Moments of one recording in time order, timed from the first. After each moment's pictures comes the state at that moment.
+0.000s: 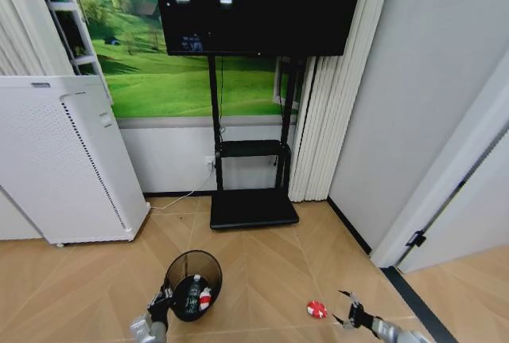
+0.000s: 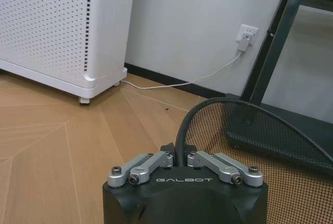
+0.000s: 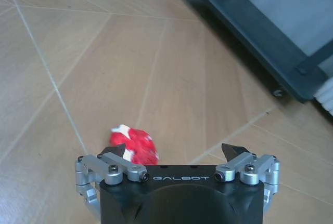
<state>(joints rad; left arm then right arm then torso) 1.59 -1.54 -0.67 -1.77 -0.37 0.03 -0.12 -0.93 1.02 0.28 0.47 -0.41 0.77 -0.35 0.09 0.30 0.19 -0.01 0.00</state>
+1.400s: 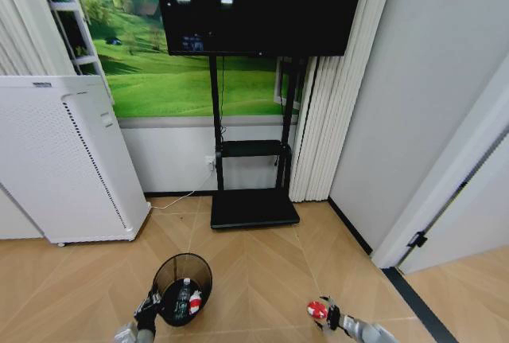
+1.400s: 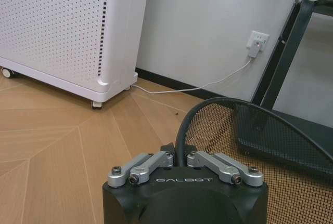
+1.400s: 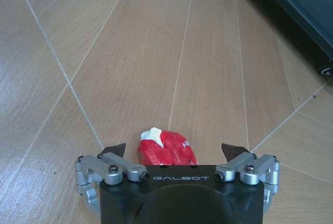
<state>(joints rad) 1.61 -1.53 -0.71 -1.79 -0.40 0.03 -0.11 -0.81 1.14 0.24 0.32 -0.54 0.61 -0.30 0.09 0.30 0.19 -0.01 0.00</state>
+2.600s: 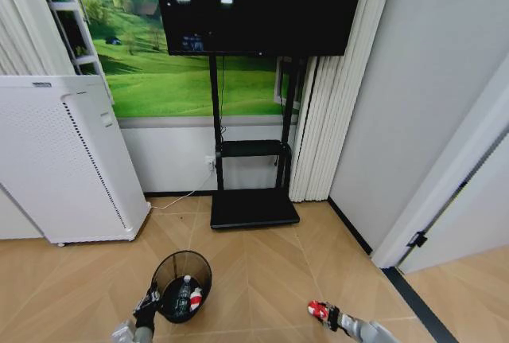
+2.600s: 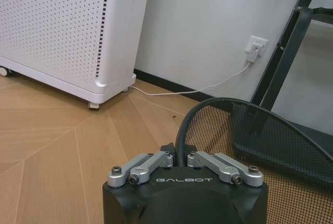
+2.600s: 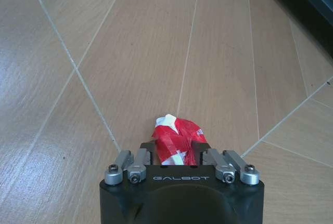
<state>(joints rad) 1.61 -1.52 -0.71 -1.81 -0.43 0.05 -0.11 -0.79 1.15 0.23 0.28 -0.56 0.57 -0.31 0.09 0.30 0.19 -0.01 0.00</state>
